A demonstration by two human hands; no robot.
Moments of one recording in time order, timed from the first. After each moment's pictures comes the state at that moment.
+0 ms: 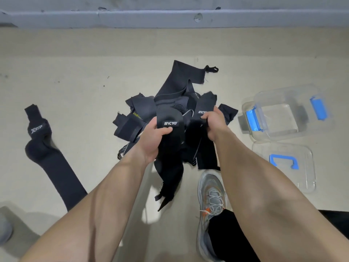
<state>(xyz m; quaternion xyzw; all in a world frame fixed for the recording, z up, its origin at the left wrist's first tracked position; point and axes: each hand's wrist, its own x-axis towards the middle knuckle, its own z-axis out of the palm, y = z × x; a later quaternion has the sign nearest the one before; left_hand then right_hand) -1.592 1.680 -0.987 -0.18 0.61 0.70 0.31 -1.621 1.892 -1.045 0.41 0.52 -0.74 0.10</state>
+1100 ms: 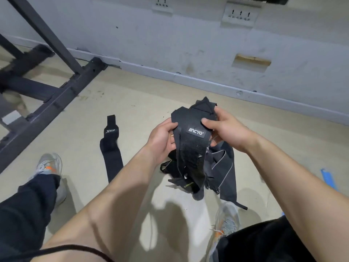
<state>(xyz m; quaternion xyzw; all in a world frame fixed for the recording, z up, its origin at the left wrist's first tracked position) -1.537 1.557 -0.791 -0.18 0.53 0.82 0.15 -1.576 1.754 -0.753 -0.06 0.77 -0.58 0.24</state>
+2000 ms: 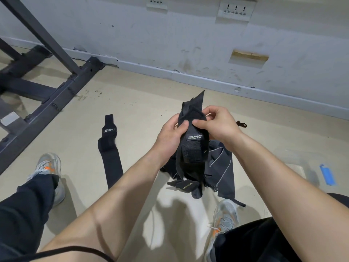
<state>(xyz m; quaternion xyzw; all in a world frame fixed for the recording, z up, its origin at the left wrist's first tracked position) -1.529 1.594 -0.787 -0.07 0.65 0.75 0.09 -1.575 1.750 -0.761 0.04 0.82 -0.56 0.12</state>
